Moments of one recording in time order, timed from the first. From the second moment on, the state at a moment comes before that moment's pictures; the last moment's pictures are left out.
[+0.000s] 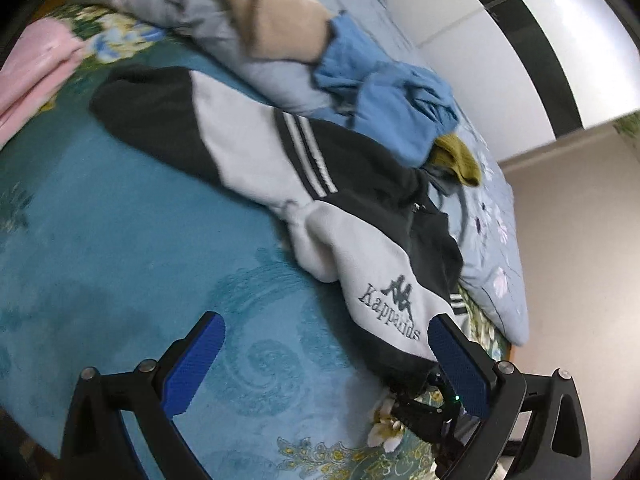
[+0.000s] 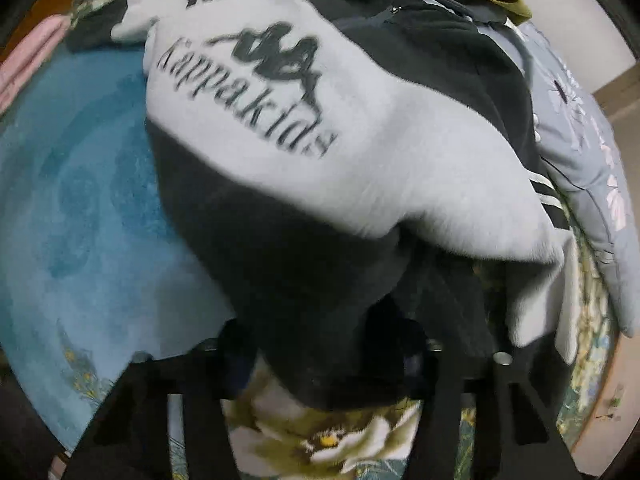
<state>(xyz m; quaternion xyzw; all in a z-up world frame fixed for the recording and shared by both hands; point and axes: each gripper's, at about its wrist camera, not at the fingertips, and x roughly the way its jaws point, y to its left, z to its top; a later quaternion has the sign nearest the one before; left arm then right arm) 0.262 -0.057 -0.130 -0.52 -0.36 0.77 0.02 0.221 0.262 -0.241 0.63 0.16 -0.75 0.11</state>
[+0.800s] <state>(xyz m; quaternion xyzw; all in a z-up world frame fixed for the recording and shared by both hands) 0.155 0.036 -0.195 -0.56 -0.33 0.76 0.09 0.018 0.442 -0.194 0.58 -0.29 -0.75 0.07</state>
